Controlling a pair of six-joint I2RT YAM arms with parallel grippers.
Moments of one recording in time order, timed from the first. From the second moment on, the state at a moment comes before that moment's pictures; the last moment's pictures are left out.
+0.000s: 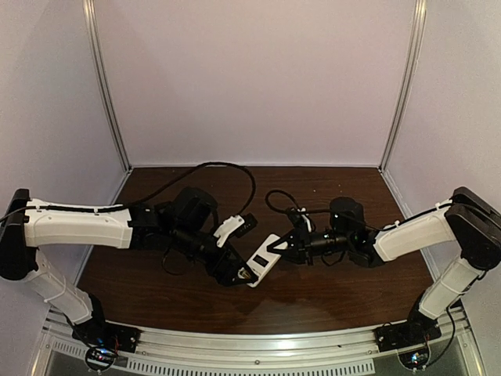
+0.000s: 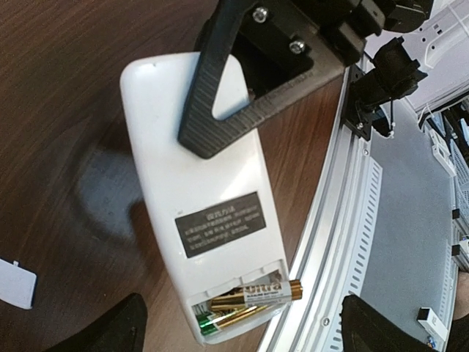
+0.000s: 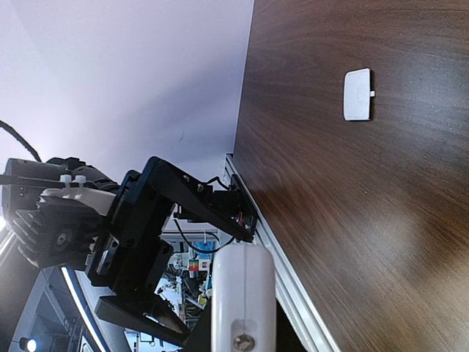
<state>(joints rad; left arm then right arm) -1.04 1.46 0.97 -0.29 0.40 -0.23 0.77 1.58 0.61 0.69 -0.75 1.23</state>
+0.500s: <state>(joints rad) -1.04 1.50 0.97 -0.27 0.45 -0.27 0.77 1.57 0.61 0.71 -0.76 1.24</state>
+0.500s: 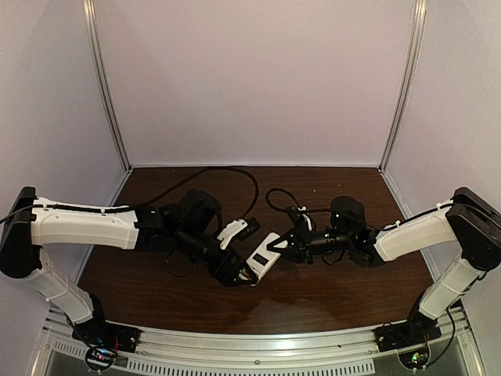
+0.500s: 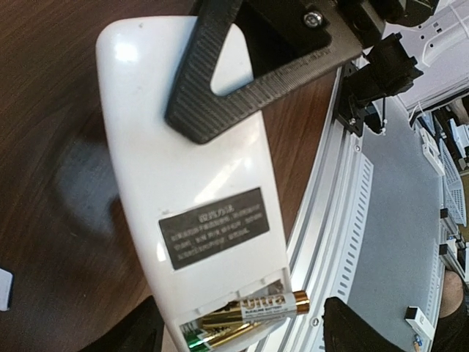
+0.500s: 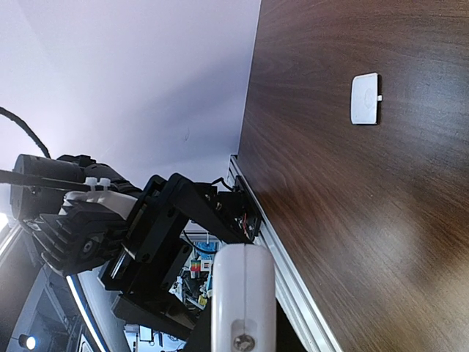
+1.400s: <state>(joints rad) -0.98 1.53 0.95 -0.20 0.51 -0.31 0.77 1.57 0.61 0.72 -0.73 1.24</state>
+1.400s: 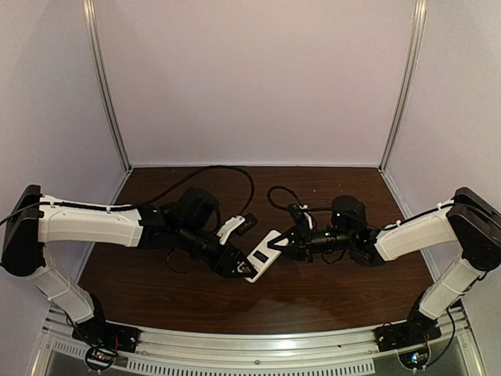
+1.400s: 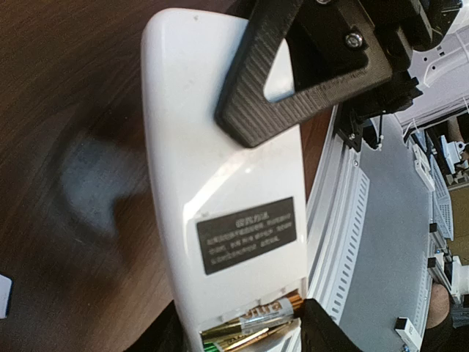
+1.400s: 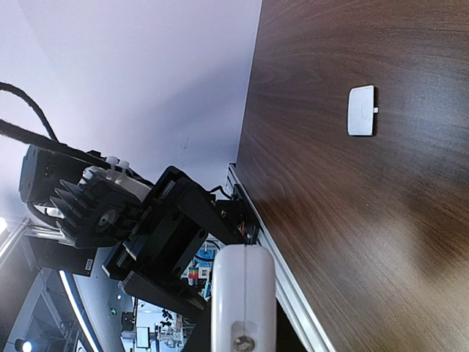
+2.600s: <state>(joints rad) -0.94 1.59 0.95 -0.13 0.63 -0.29 0.77 1.54 0.57 0.77 -0.71 1.28</state>
